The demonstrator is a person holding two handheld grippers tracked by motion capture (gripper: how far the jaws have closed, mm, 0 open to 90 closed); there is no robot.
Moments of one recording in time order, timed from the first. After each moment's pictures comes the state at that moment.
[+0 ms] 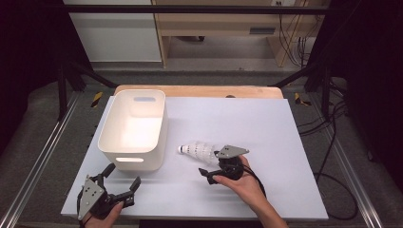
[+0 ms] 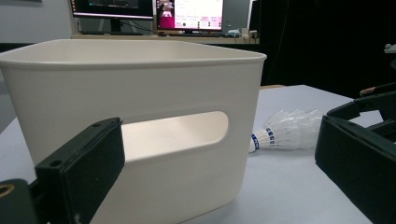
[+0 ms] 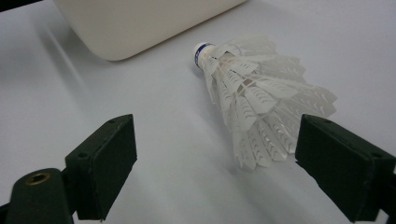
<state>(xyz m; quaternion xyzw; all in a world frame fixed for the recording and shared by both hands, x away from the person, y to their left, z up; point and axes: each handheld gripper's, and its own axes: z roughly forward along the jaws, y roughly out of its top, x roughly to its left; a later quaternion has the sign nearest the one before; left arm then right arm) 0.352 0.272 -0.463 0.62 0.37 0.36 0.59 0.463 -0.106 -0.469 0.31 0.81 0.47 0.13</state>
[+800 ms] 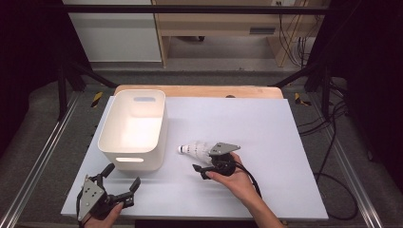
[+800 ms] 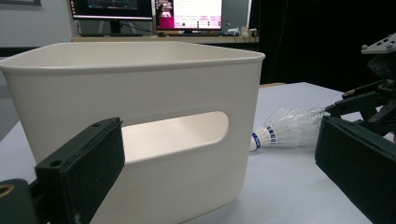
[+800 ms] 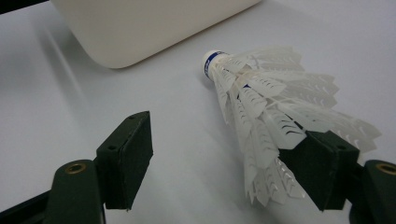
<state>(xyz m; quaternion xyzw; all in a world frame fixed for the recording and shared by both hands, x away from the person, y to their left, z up) 0.351 0.273 -0.462 0.62 0.37 0.36 0.59 0.476 -0.086 -0.474 0.30 0.82 0.47 0.12</state>
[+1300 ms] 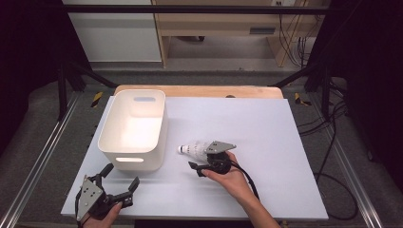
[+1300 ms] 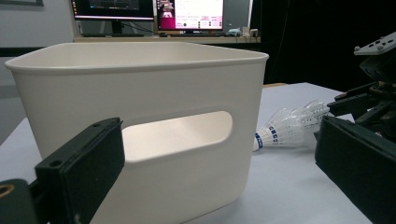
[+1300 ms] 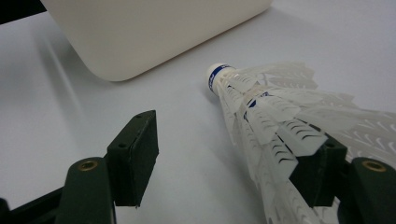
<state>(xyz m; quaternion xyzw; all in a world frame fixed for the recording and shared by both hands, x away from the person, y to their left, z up) 0.351 0.275 -0.462 0.62 0.37 0.36 0.59 0.482 -0.074 -0.477 0.30 0.81 0.48 0.12</state>
